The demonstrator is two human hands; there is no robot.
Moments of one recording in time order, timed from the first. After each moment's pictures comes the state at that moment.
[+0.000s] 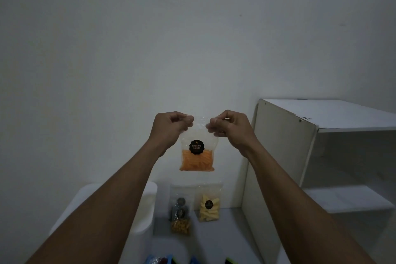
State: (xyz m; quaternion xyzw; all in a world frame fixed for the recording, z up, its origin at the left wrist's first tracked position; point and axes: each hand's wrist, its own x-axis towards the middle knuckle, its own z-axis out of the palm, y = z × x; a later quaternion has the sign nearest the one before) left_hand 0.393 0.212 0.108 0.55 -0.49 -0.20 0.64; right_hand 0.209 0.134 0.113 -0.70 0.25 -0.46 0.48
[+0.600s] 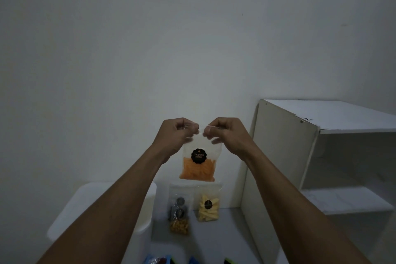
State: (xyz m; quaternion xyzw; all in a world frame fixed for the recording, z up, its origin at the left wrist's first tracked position) left_hand 0.388 0.215 0.095 0.53 -0.52 -0.26 0.61; right_hand 0.214 0.137 0.106 -0.77 0.27 -0.40 0.41
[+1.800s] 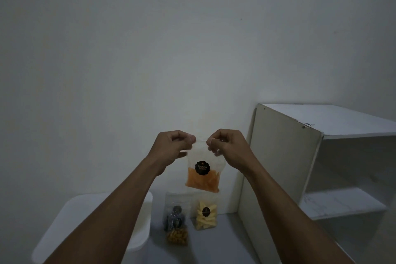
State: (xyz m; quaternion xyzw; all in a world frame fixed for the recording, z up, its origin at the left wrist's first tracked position) left_hand 0.415 0.201 0.079 0.54 -0.50 -0.32 0.60; right_hand 0.227 0.139 0.089 -0.77 0.33 -0.42 0.36
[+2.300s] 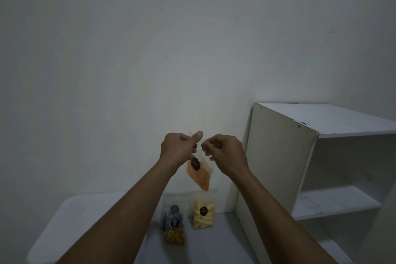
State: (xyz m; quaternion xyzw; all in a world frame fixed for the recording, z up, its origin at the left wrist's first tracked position) left_hand 0.377 0.194 0.083 0.64 -0.43 -0.26 0.59; right_hand 0.235 0.143 0.067 -0.75 0.38 -0.46 0.26
